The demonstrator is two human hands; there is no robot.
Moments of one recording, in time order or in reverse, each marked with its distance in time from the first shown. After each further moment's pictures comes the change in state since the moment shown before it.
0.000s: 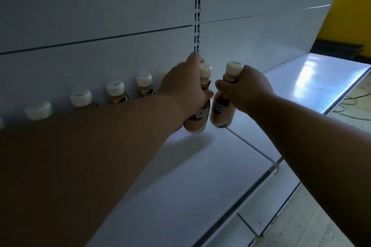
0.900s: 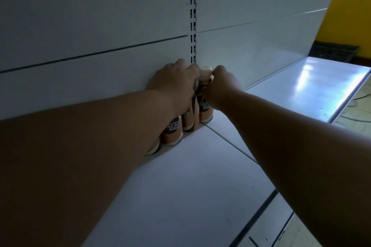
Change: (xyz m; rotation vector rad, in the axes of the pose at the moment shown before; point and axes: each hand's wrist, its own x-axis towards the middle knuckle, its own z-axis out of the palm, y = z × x) left_hand 0.049 -0.028 0.001 0.485 -0.044 0.182; right_hand 0.055 -0.023 0.045 -0.003 -0.076 0.033
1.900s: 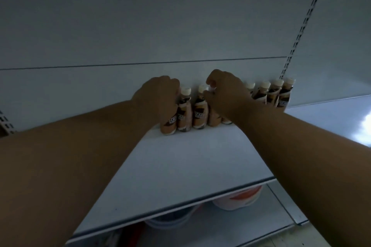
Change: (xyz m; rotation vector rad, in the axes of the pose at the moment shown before) left_hand -0.309 -0.125 -0.215 0.040 -0.097 -0.403; right_hand -0.262 -0.219 0.017 -0.088 -0.189 -0.705
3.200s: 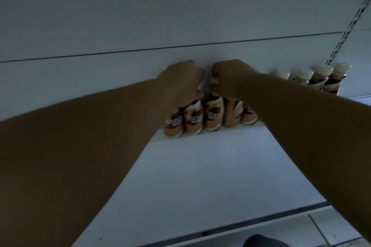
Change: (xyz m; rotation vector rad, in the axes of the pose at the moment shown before) left_hand 0.094 0.000 0.058 0.111 -0.071 0.094; right_hand 0.089 0.046 0.050 -0.266 -0.344 -0.038
